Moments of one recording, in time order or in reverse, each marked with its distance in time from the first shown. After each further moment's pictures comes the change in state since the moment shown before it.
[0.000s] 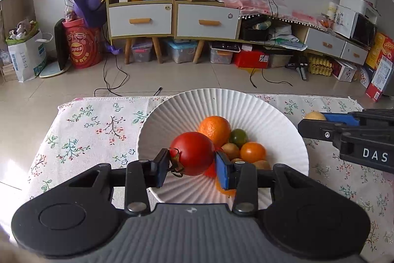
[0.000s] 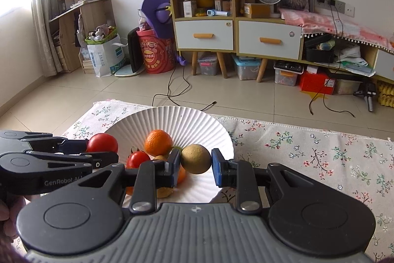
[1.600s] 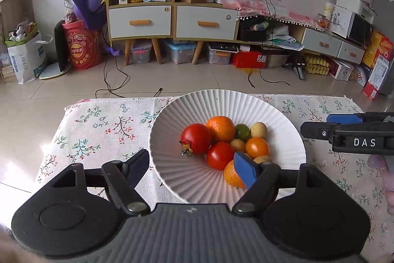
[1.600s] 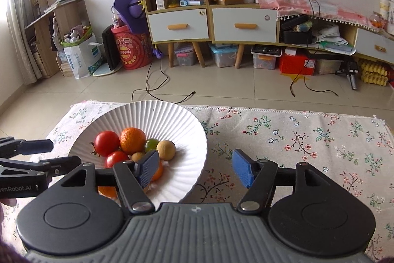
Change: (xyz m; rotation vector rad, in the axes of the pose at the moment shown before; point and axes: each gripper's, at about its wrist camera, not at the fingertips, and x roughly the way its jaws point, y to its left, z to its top) left arm -0.029 0.010 0.000 0.011 0.003 -0.011; right arm -0.010 -0.006 -0.003 0.068 0.054 -0.102
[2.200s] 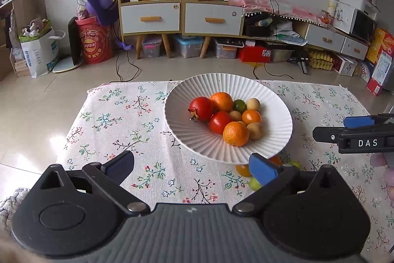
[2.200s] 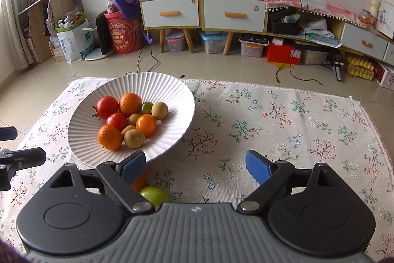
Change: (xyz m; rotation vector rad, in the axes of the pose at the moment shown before) left arm -0.046 0.001 -0.032 -0.009 0.013 0.042; right arm -0.030 -0.004 -0.029 0.039 0.070 -0.039
